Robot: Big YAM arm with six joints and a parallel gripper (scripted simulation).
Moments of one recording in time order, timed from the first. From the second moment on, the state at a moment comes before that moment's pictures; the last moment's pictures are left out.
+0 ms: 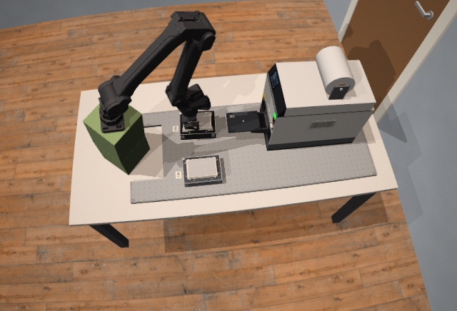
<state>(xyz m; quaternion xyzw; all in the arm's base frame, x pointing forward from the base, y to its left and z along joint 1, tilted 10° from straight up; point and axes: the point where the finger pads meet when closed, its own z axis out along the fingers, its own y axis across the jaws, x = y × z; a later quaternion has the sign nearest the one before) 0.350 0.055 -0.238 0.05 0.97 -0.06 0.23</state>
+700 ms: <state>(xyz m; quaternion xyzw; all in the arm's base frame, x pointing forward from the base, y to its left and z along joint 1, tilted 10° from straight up) 0.350 0.055 -0.237 0.05 0.97 -0.06 0.23</state>
